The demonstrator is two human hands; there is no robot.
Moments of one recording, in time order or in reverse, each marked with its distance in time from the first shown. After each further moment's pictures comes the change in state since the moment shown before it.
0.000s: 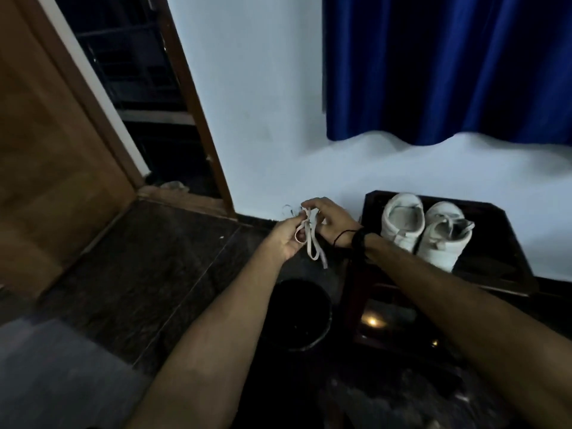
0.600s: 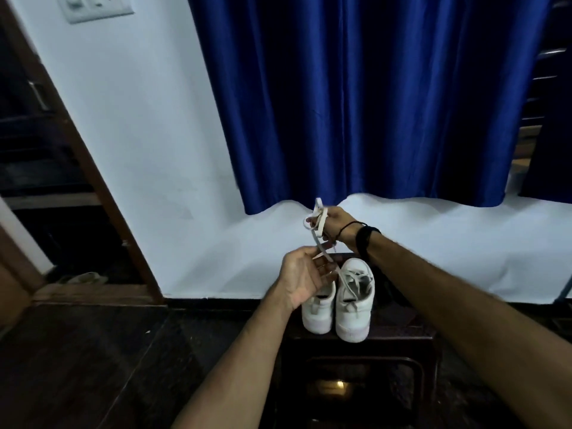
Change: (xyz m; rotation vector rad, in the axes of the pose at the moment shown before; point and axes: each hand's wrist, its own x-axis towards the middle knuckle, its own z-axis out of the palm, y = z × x) left_hand -0.023 -0.024 0.205 0.039 -0.655 -0.129; right_hand -0.005 0.056 -0.207 0.400 0.330 0.332
